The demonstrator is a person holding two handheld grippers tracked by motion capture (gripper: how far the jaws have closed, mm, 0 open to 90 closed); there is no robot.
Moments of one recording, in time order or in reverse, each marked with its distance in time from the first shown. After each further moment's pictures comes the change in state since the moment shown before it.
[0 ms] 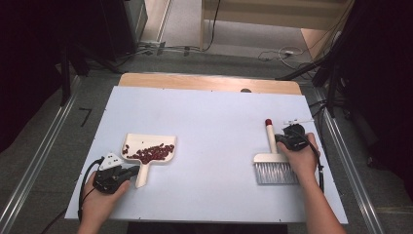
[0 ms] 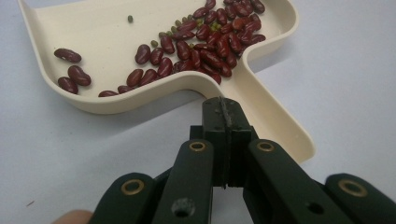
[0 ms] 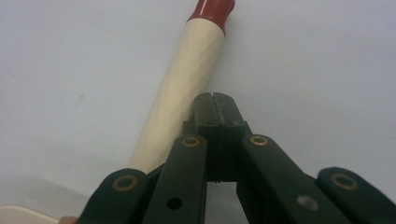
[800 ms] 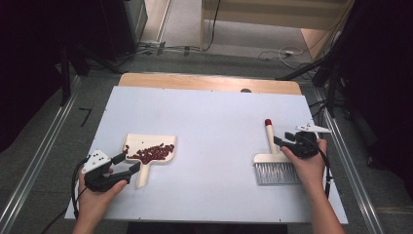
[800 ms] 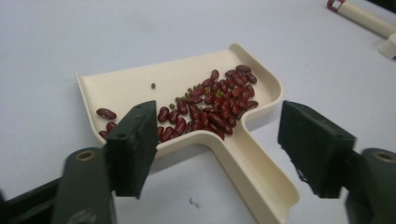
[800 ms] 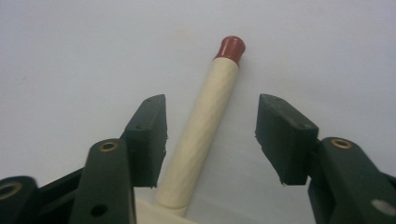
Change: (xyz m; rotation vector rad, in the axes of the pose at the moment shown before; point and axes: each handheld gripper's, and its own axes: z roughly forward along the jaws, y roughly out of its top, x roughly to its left) left arm 0.008 0.004 -0.022 -0.238 -0.011 -0.047; right arm 0.000 -0.023 -0.041 -0.218 0.113 0.021
